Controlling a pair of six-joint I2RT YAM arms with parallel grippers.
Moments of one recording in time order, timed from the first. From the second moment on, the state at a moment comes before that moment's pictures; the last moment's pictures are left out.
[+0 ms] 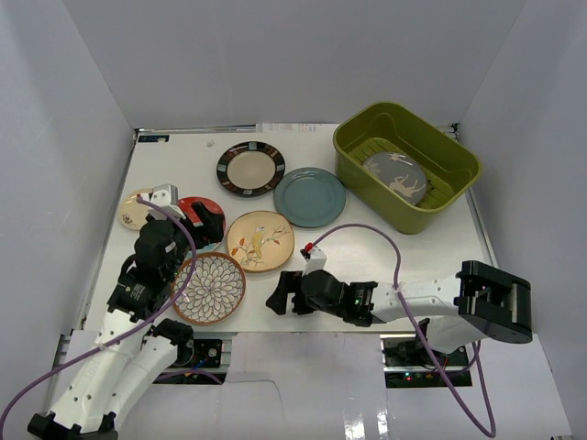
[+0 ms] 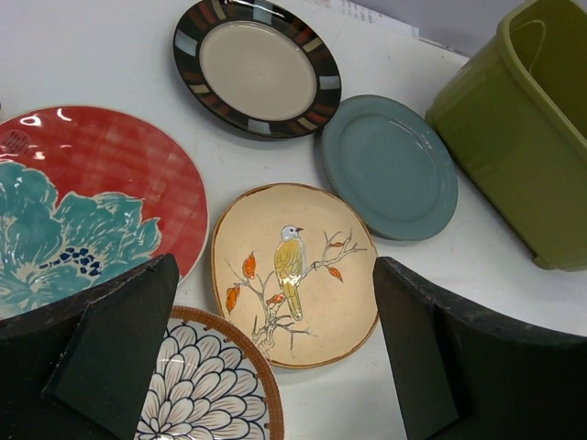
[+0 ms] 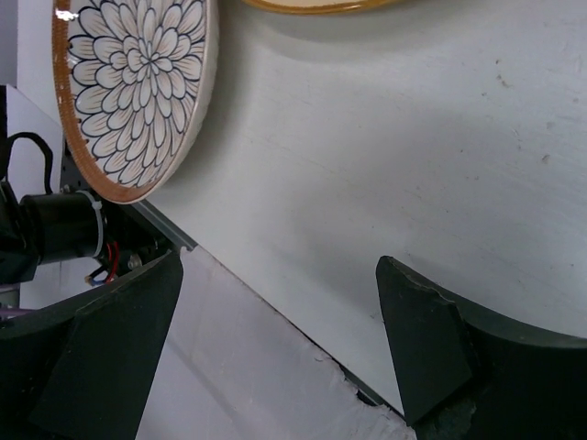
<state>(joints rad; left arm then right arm) -0.38 0.59 0.71 -0.39 -0.21 -0.44 1.33 1.38 0.57 0.22 0.23 1.00</state>
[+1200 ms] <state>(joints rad) -0.36 0.59 0.71 -0.40 -0.25 -0.46 1.33 1.93 0.97 0.36 0.29 1.09</state>
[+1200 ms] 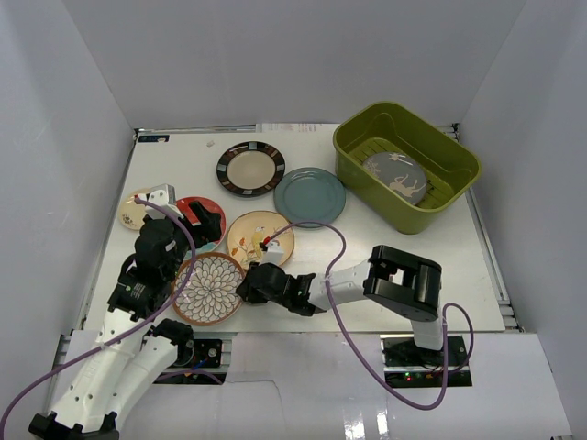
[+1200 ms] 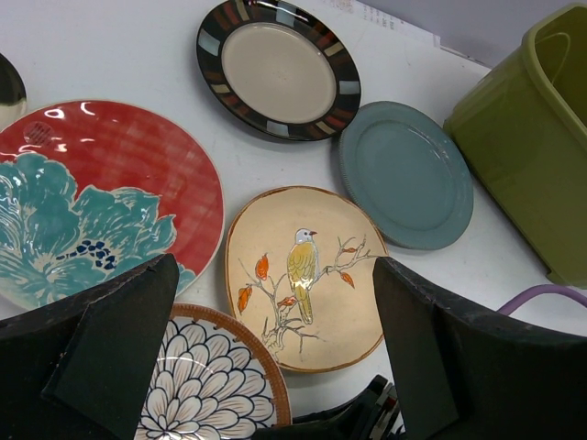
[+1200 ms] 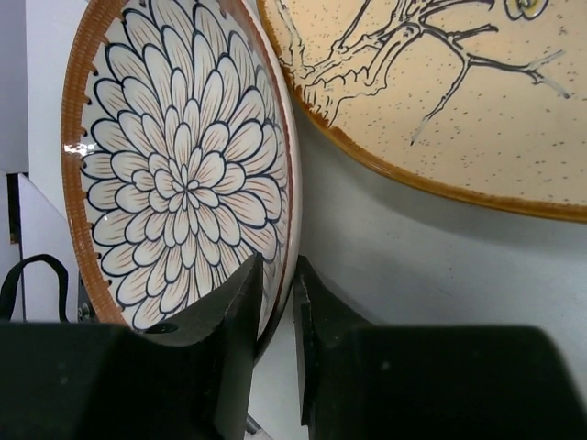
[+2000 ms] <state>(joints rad) -0.35 0.58 0.78 -0.42 -0.27 -0.45 1.29 1.22 0.74 -0.03 0.37 0.81</state>
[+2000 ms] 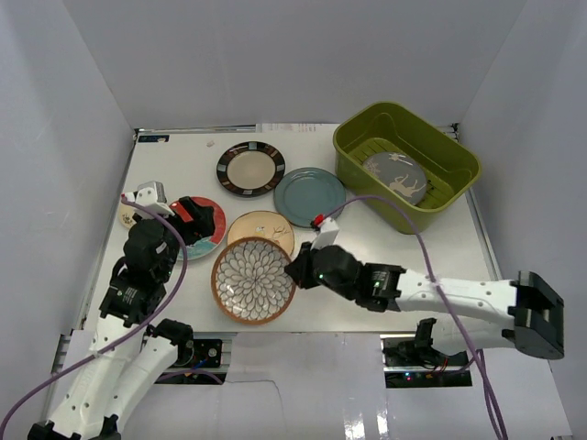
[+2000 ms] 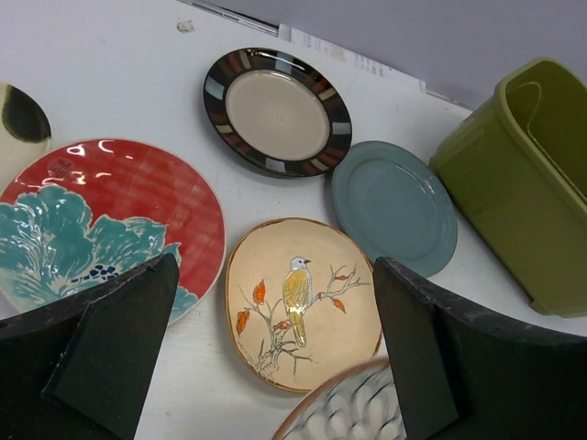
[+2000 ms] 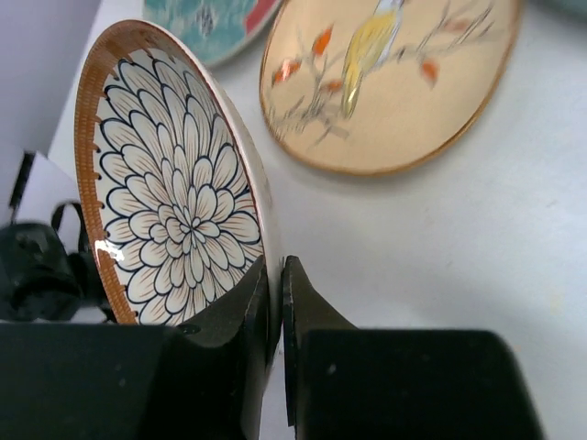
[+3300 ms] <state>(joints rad) -0.42 0.68 0.72 -0.37 0.01 -0.41 -0.06 1.56 1.18 -0.27 0.13 0.55</state>
